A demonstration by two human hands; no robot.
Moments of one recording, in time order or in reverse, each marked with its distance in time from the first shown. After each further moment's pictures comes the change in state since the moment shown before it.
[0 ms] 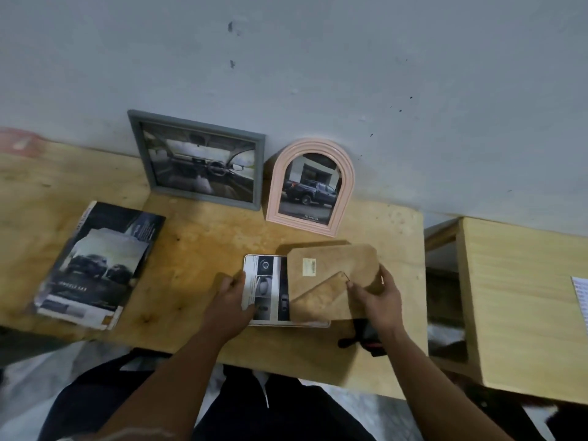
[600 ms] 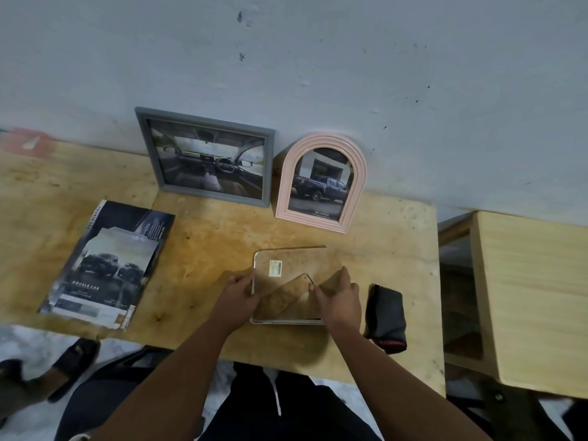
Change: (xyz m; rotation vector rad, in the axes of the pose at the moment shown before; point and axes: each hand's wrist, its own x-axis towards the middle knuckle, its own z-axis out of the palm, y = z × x) left_hand 0.010 -0.001 -0.013 -0.241 -0.071 -0.169; right_hand -0.014 0.015 0.114 -0.435 0.005 0.049
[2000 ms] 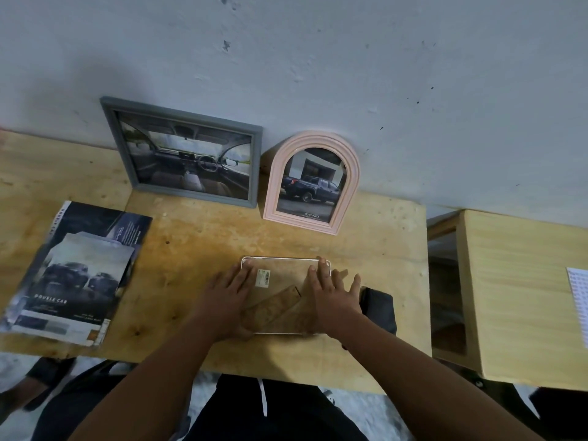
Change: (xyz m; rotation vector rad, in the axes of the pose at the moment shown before) left_hand 0.031 -0.013 -0.009 0.958 -0.107 0.526; right_hand 0.018 -0.026 -0.029 -1.110 -0.421 -0.369
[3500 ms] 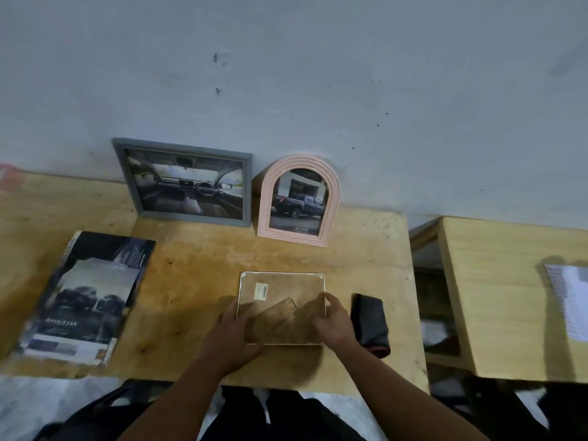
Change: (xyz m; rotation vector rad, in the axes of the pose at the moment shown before) left_hand -0.041 0.042 0.001 -0.517 -0.044 -0.254; right_hand -0.017 0.003 0.050 1.227 0.174 0.300
